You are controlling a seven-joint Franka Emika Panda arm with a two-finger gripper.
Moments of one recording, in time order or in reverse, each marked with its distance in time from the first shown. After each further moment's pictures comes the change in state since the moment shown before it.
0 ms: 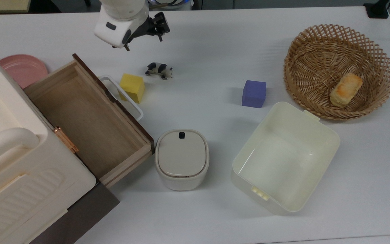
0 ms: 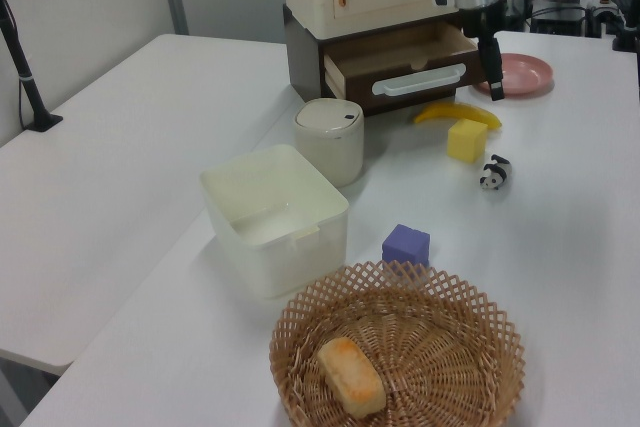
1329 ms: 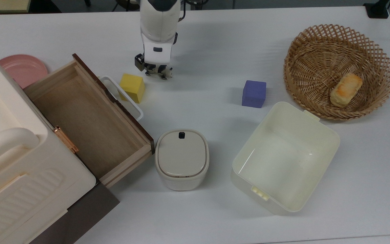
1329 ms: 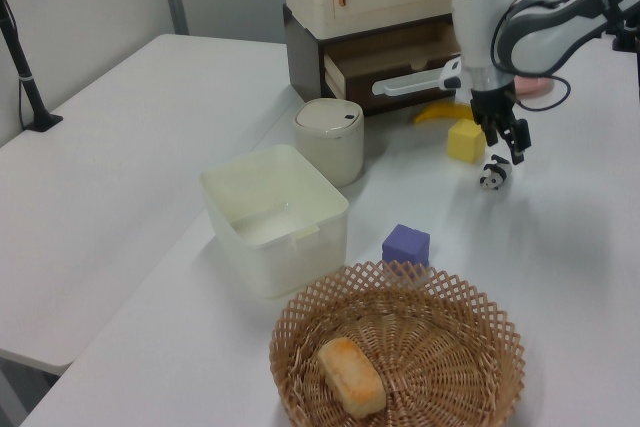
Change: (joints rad) arm 0.078 -0.021 0.042 -0.365 -0.190 0.369 -0.270
